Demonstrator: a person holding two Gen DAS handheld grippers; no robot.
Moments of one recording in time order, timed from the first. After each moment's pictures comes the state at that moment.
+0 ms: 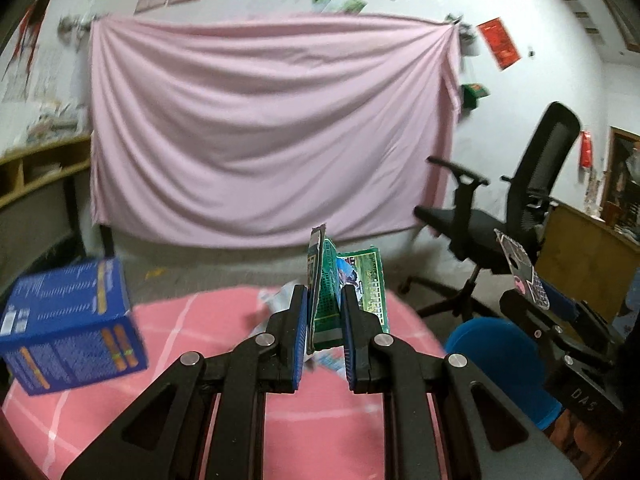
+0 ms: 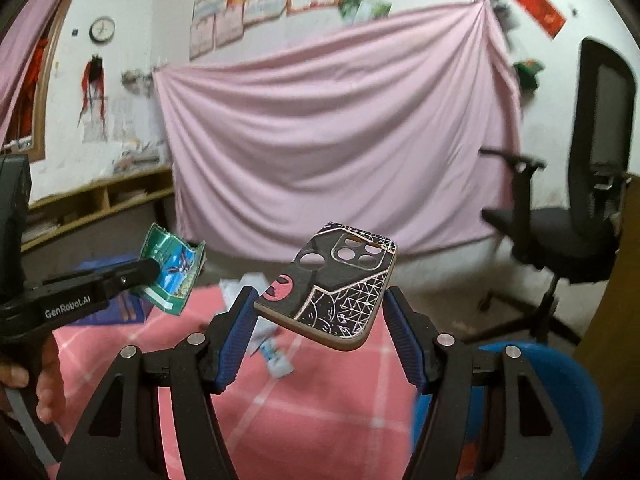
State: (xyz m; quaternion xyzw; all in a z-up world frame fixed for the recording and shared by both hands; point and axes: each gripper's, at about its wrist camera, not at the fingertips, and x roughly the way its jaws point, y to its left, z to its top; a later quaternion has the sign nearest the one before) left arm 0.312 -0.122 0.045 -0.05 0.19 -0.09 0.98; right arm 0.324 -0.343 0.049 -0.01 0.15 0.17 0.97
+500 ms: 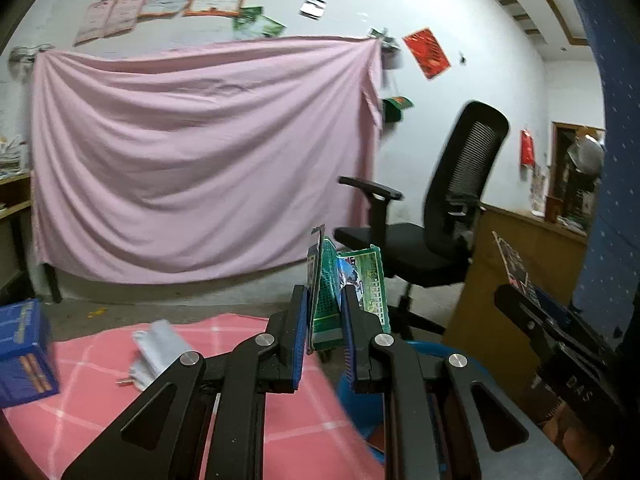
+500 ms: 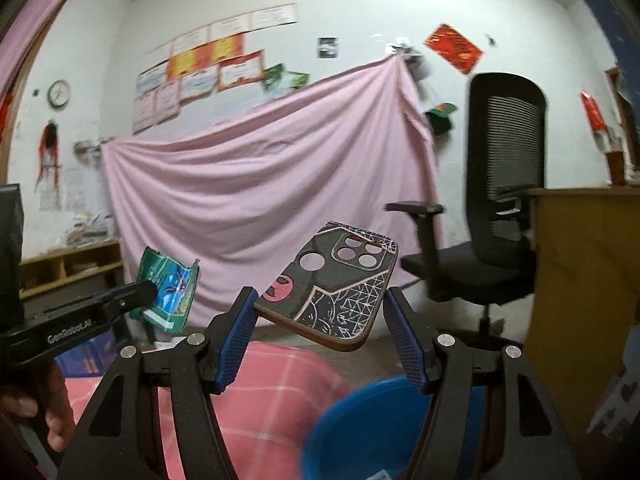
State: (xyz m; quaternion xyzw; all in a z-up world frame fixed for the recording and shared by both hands) left arm 0.306 -0.239 0.061 -0.03 0.15 -0.20 0.97; right arm 0.282 -0.452 0.068 0.06 0.07 0.06 0.99
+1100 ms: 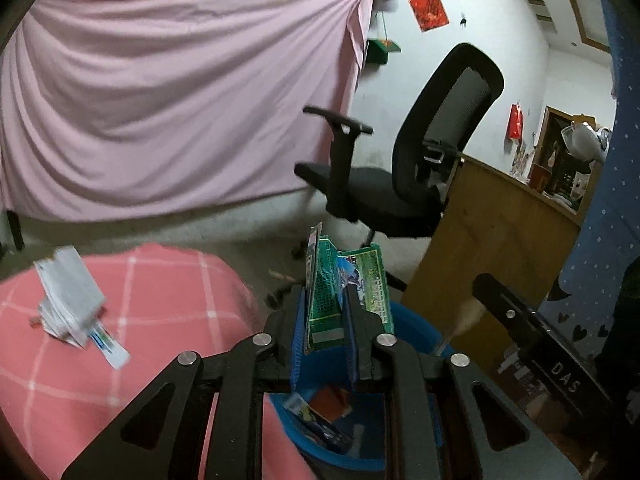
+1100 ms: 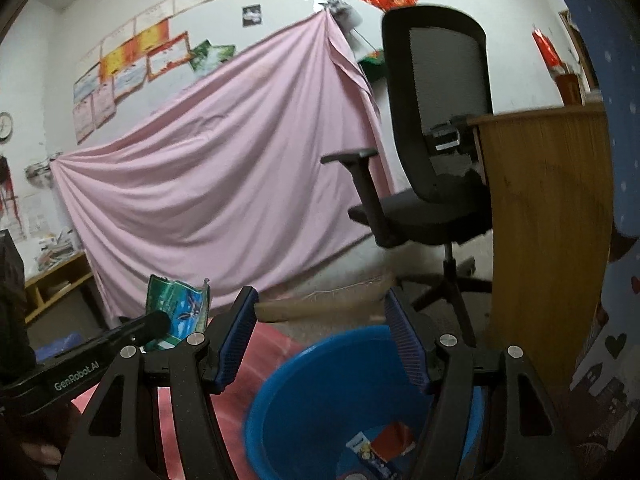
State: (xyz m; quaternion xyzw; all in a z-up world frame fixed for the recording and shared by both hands) left arm 0.350 -0.302 0.034 -0.07 0.27 -0.25 0.93; right arm 0.298 -0.519 0.040 0.13 0.16 0.00 0.98
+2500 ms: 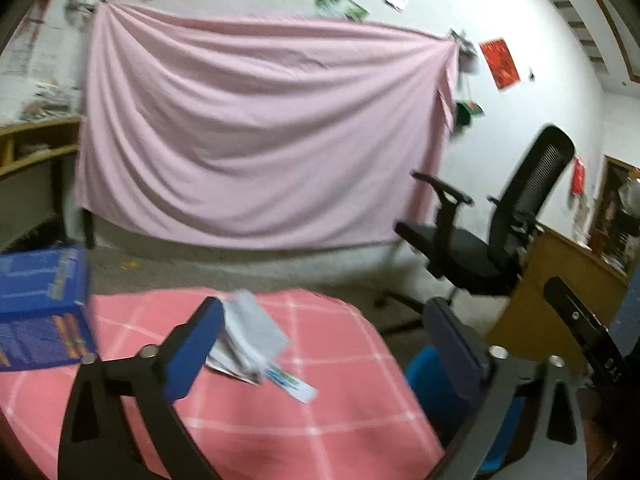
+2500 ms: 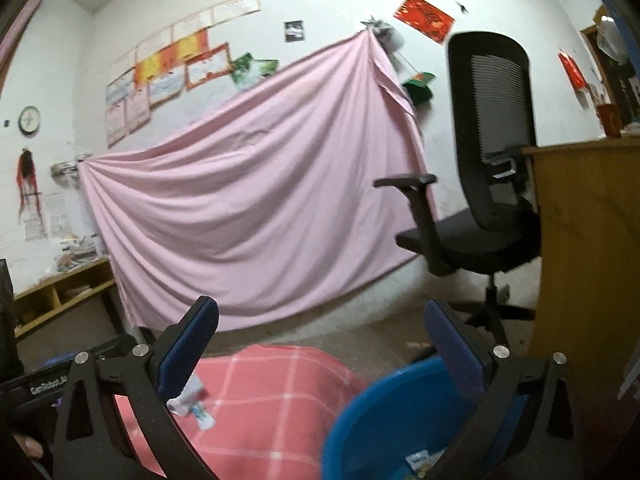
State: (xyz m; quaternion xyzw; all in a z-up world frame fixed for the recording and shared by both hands) left arm 0.323 -0.126 0.054 -0.10 0.18 -0.10 0.97; right arm 0.313 -0.426 0.067 0.10 0.09 0.06 0.99
